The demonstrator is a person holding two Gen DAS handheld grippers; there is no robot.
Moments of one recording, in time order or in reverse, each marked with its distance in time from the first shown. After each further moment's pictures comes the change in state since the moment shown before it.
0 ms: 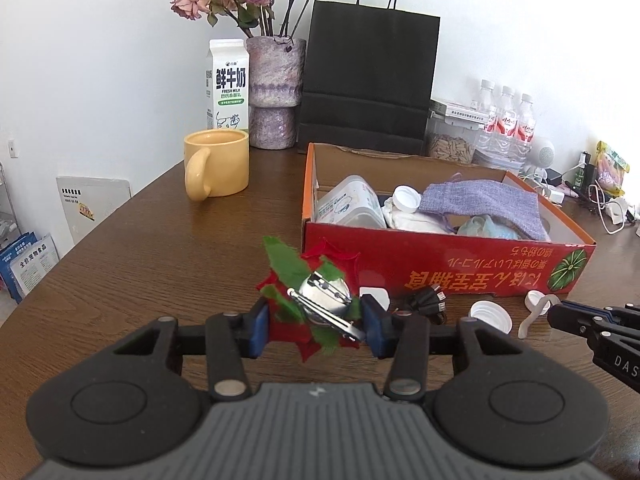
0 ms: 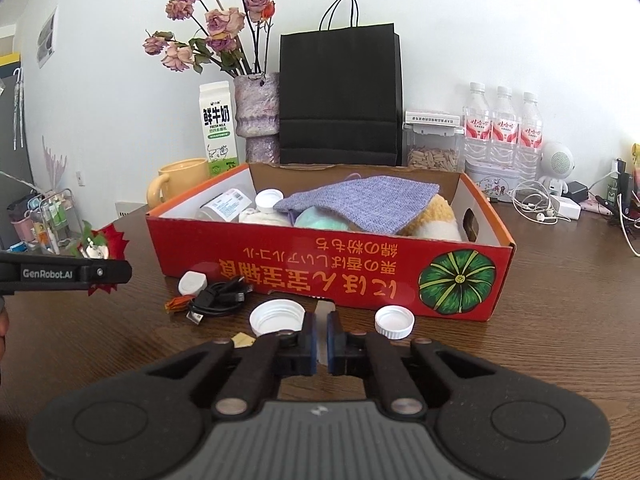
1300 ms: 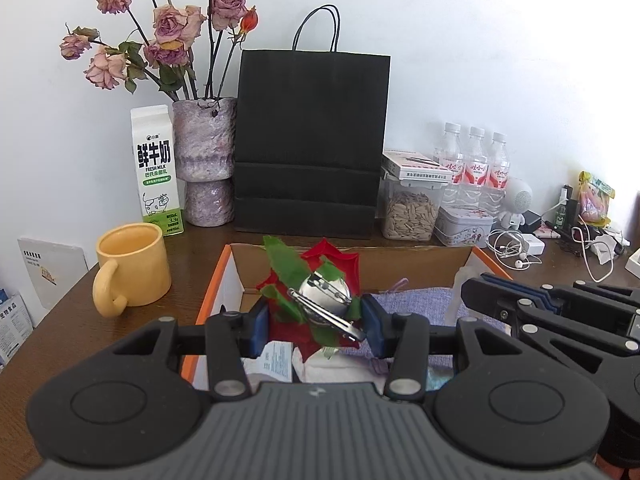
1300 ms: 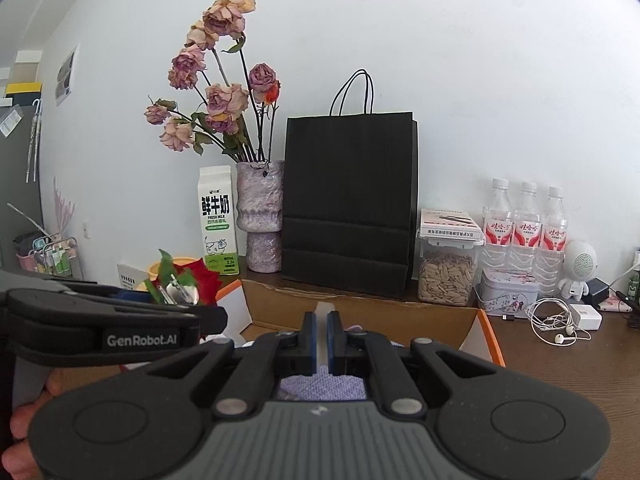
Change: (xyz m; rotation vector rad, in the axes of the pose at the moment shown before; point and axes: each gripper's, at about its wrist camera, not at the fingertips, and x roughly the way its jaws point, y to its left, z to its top) left arm 0.065 -0.073 0.091 0.058 -0.099 -0.065; right arm 0.048 -0.012 0.102 -0.054 -0.203 0.030
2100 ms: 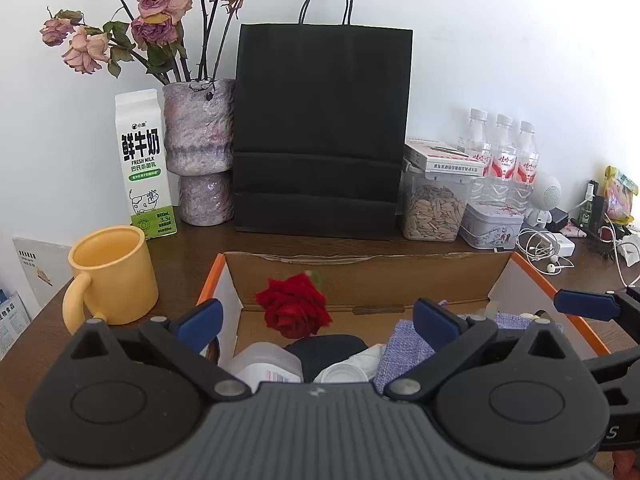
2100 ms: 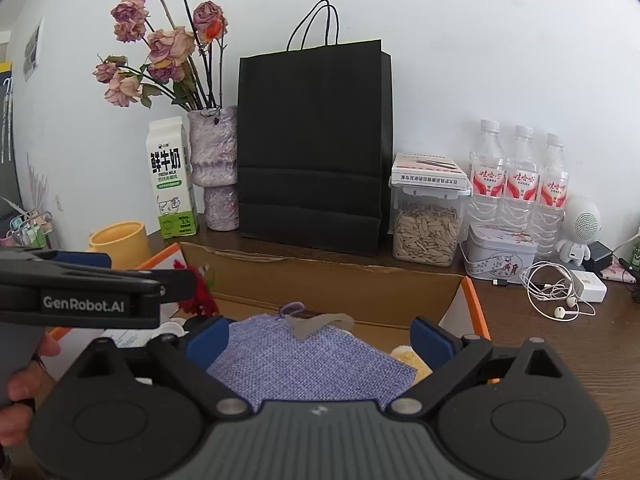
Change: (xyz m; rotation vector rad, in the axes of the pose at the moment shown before) left arm 0.063 0.007 0.012 0.005 0.030 0.026; right arm 0.069 -0.044 -0.005 0.029 0.156 -0.040
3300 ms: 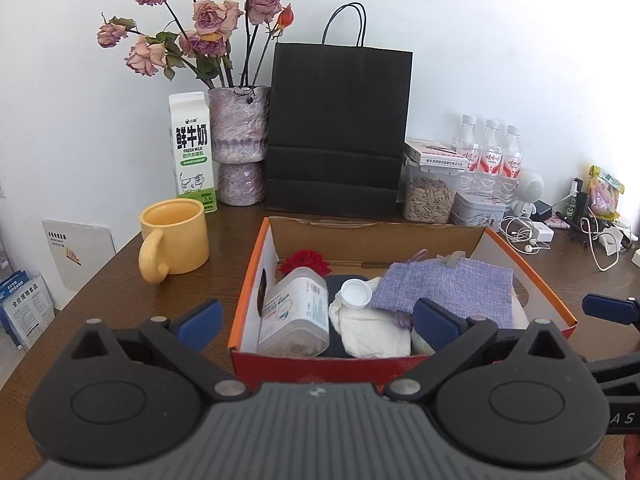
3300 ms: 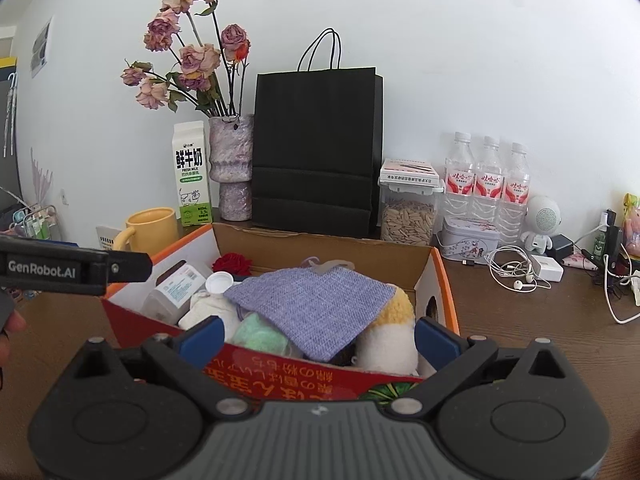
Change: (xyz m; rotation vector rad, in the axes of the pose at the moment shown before) left arm -0.111 0.014 -0.033 -0.028 0.009 0.036; right arm -0.108 0.025 -0.040 -0.013 -0.018 -0.041
